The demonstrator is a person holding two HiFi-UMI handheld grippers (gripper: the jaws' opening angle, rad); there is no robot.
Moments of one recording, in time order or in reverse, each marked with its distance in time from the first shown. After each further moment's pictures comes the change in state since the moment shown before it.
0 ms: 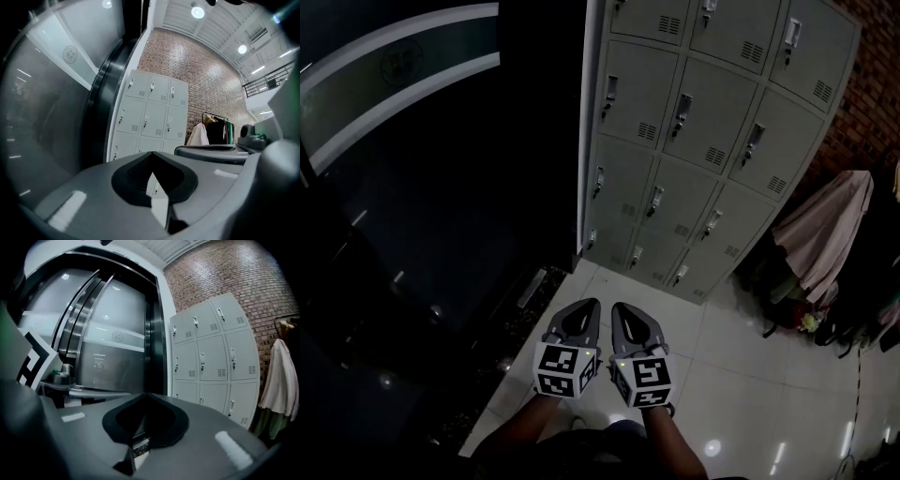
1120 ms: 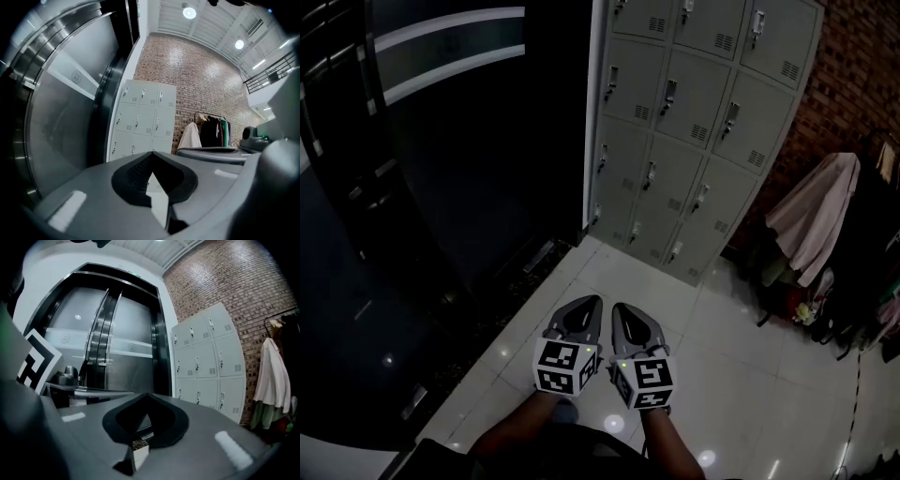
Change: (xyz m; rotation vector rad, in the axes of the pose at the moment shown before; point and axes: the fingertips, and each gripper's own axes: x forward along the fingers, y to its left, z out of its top) left arm -0.170 -0.197 -0.064 0.013 -0.029 0.082; right arm -0.265 0.031 -0.037 0.027 -0.035 0.101
